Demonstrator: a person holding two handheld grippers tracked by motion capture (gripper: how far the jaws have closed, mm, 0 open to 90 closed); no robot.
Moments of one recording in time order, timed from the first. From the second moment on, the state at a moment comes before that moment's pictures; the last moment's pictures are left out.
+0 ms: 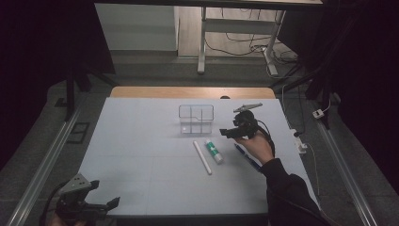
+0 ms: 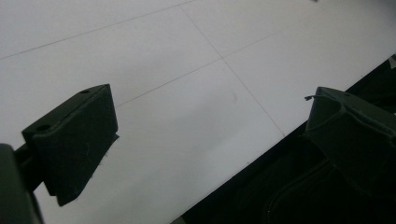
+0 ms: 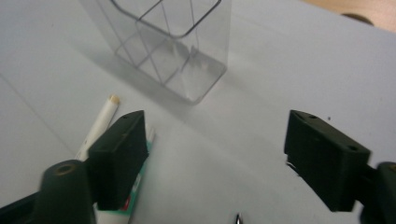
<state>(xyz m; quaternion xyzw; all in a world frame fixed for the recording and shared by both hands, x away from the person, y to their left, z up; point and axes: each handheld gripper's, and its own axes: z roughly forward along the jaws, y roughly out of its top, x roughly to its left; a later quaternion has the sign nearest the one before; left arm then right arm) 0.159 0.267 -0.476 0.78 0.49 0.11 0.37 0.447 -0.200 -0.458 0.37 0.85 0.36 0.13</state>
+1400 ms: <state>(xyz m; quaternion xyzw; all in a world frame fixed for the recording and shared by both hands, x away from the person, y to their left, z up) 0.159 0.266 -0.476 0.78 0.49 0.11 0.37 0.417 -0.238 -0.497 0.39 0.87 0.26 0.13</state>
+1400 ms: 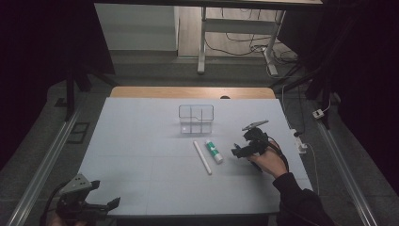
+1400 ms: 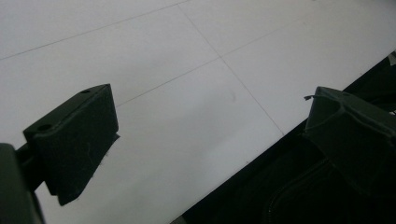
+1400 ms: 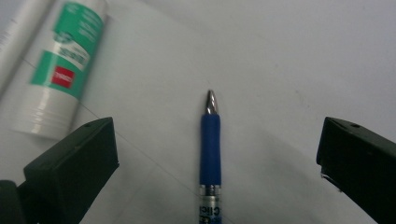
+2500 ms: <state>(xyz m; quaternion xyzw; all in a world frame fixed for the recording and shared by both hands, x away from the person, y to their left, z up) 0.159 0.265 -0.476 0.78 0.49 0.11 0.37 0.421 -0.239 -0.501 0.39 0.89 0.23 0.09</state>
